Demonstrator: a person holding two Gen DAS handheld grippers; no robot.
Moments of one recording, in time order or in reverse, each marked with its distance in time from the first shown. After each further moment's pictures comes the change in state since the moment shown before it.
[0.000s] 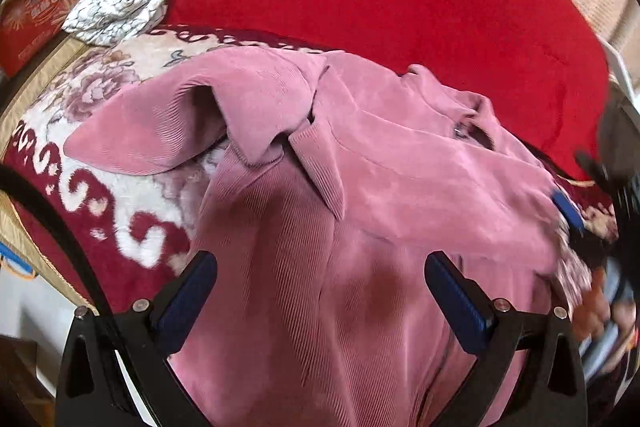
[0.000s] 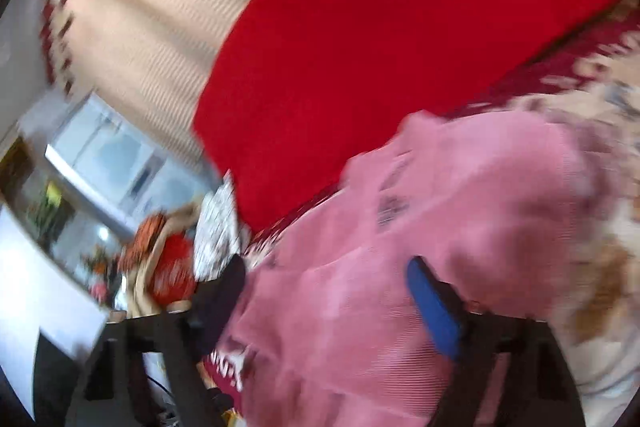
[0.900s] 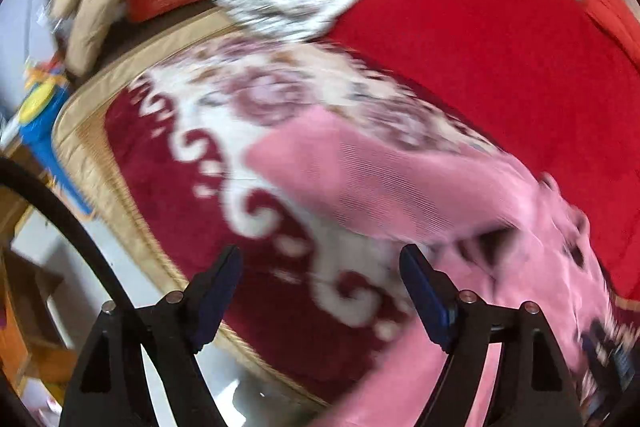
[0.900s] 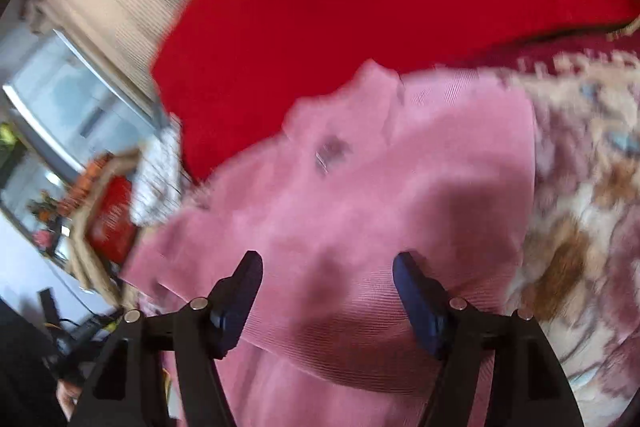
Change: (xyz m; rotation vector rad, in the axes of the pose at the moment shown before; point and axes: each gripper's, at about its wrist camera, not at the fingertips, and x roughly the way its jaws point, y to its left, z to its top) left arm -0.043 0.161 0.024 -0.348 -0.092 0.245; right arm 0.016 -0.003 -0.028 -0.178 0.190 -0.225
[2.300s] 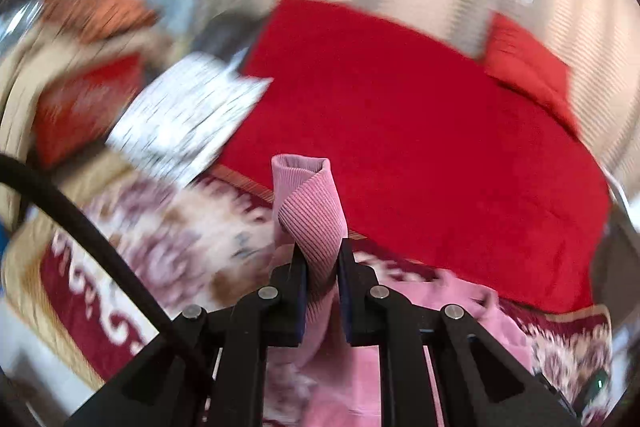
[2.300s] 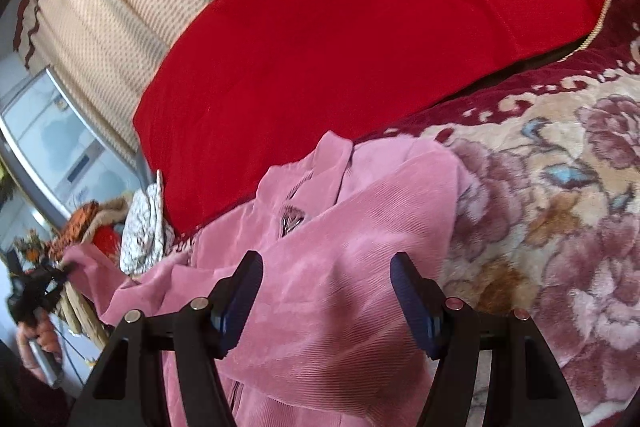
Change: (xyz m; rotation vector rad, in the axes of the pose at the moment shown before) left arm -0.089 -0.108 0.112 0.240 -0.276 -0.324; right arm -0.047 -0.030 0.019 0.064 -0.228 -0.029
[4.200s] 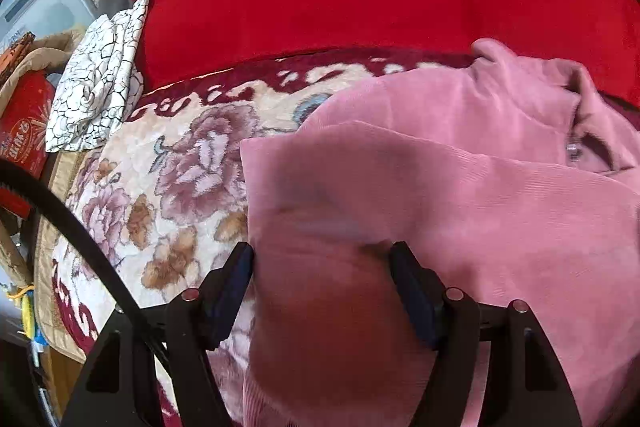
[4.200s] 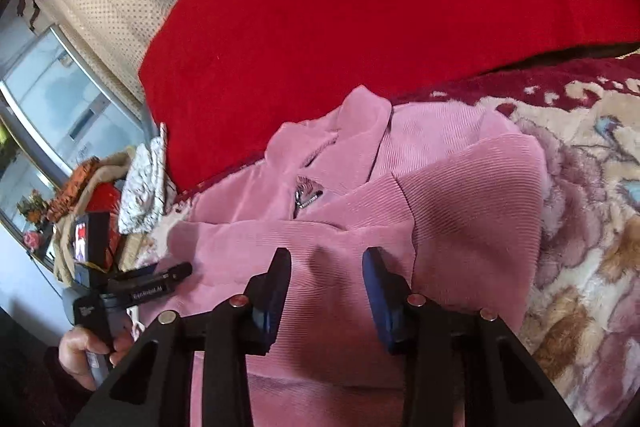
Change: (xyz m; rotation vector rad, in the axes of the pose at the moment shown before) left arm 0.178 -0.090 -0.135 0.422 0.463 0.239; right arm 0.066 0.019 0.011 -0.087 0.167 0.052
